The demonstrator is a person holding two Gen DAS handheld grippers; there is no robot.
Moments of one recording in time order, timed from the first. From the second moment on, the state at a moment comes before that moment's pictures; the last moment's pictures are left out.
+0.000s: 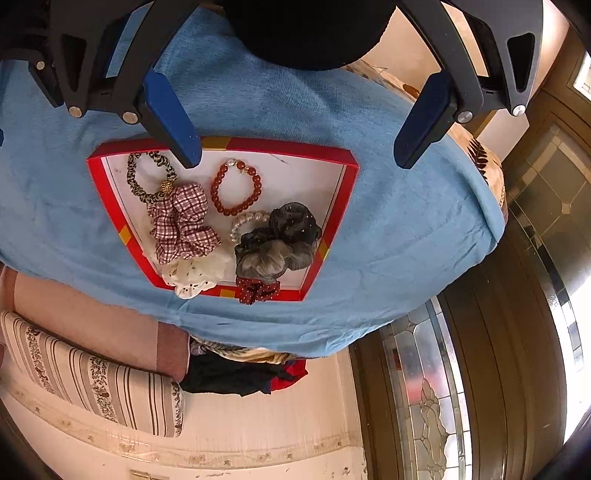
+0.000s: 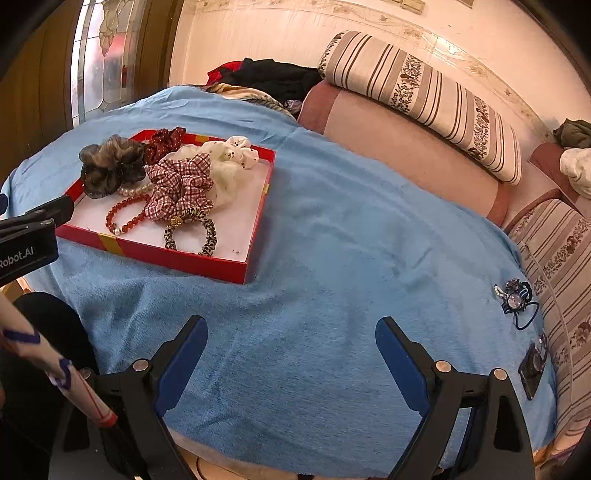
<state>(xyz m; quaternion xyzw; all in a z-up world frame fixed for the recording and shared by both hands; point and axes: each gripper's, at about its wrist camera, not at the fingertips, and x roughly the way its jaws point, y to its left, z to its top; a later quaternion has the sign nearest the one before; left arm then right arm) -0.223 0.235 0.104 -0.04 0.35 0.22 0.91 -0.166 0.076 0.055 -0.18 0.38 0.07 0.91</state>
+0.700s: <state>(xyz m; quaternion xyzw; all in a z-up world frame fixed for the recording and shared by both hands) -0.221 0.248 0.096 -0.05 0.36 0.22 0.91 -0.165 0.088 0.047 -0.20 0.39 0.07 0.90</state>
